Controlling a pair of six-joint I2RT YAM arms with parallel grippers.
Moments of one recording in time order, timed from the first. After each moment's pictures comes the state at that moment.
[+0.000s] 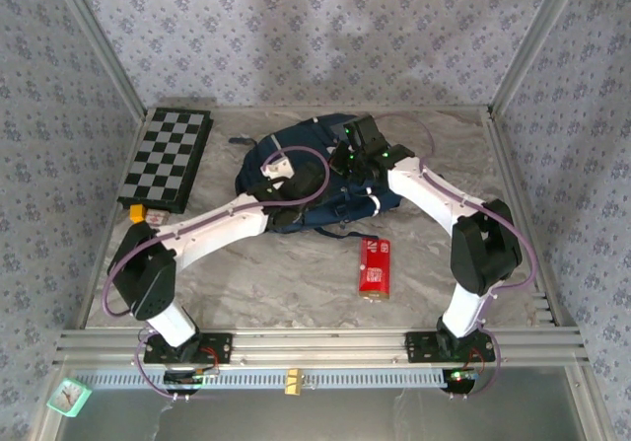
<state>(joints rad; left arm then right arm) -0.88 1.63 1.27 -0.58 -0.49 -1.20 0.53 1.75 1.42 -0.44 -0.13 0.97</state>
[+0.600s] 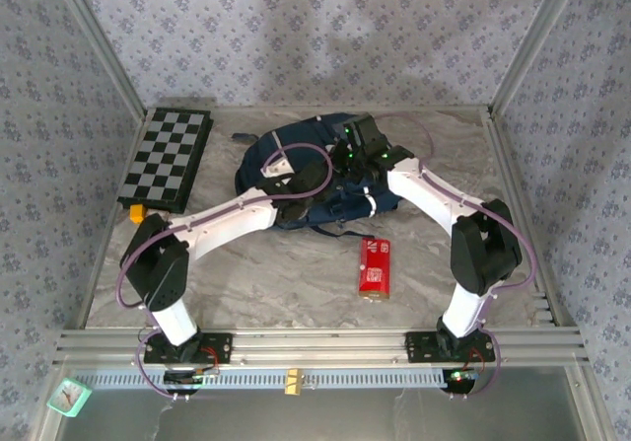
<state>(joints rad) -0.87 1.69 1.32 -0.67 -0.53 -1.32 0.53 1.75 1.41 -0.39 -0.16 1.02</state>
